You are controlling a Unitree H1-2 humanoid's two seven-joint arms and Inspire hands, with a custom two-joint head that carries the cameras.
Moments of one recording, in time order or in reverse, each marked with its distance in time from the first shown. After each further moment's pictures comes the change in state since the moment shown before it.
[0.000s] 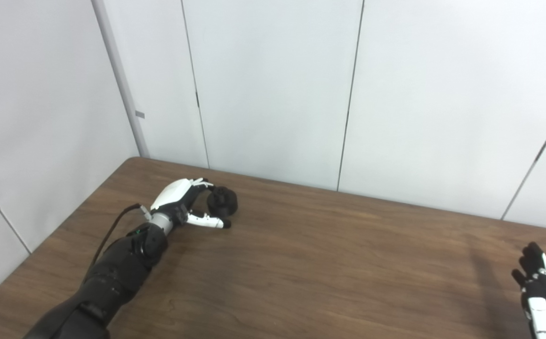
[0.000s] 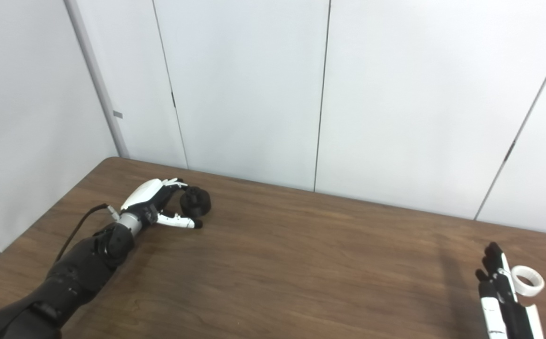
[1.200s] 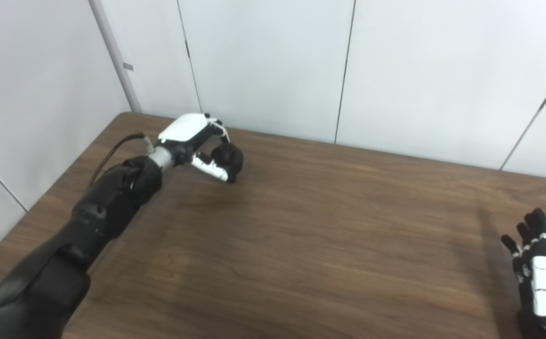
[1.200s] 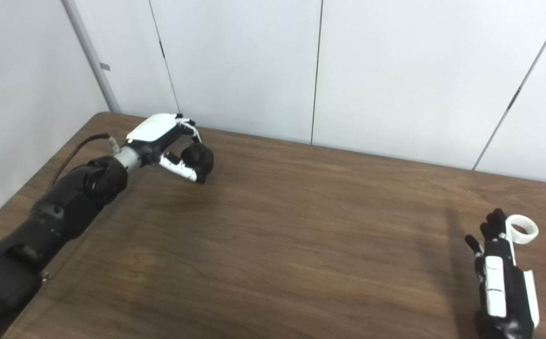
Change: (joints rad) left arm 0.037 0.106 -0.039 -0.224 0.152 -0.133 -0.075; right arm 0.052 0.051 -0.024 -0.142 0.063 0.149 -0.024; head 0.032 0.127
